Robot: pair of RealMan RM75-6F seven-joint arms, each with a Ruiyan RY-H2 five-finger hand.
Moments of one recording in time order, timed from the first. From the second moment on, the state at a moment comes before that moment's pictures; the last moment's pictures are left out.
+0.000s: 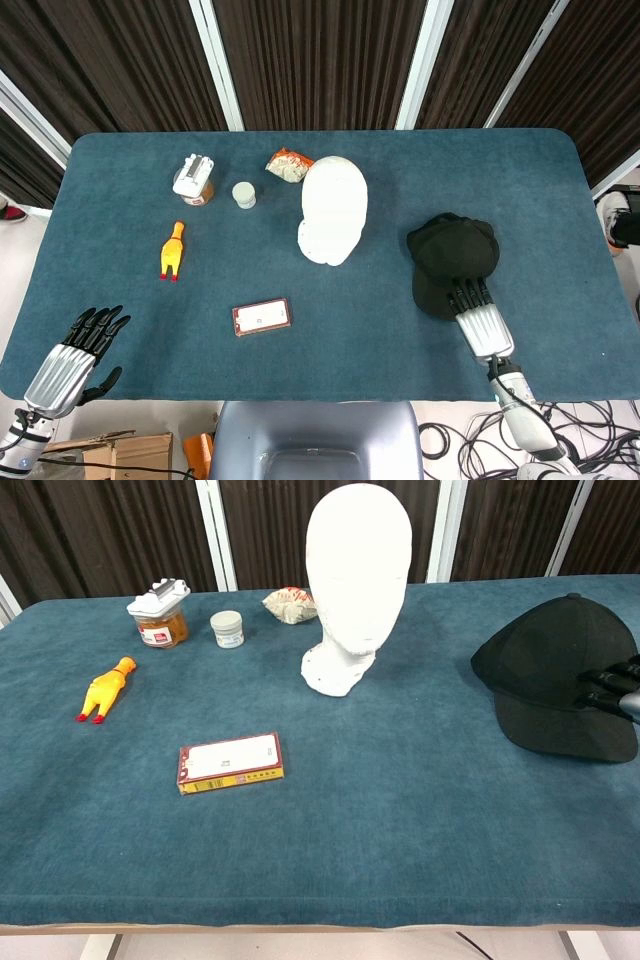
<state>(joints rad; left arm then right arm) -0.19 -1.20 0.10 -1.39 1.75 1.50 -0.14 0.36 -1.44 0.04 -1.49 -1.24 1.16 -0.88</state>
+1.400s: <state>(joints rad) -0.17 -1.21 0.07 -1.38 1.73 1.54 -0.10 0.43 -1.93 0.12 -0.62 -1.43 1.32 -0.31</state>
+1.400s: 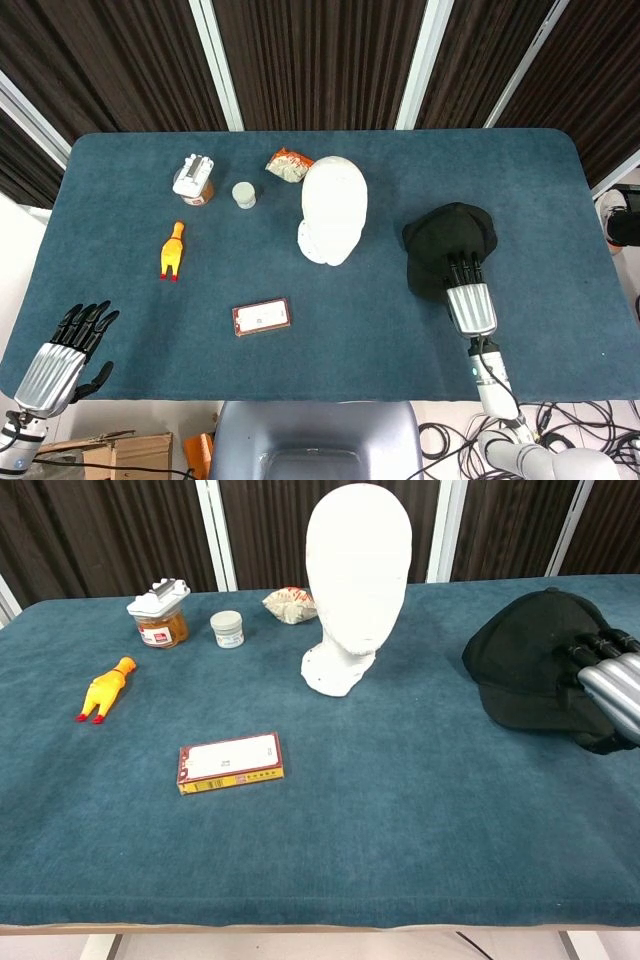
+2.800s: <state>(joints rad) -0.15 -1.20 0.07 -1.37 1.73 1.56 -0.13 0.55 -1.86 0.31 -0.43 -1.39 1.56 0.02</state>
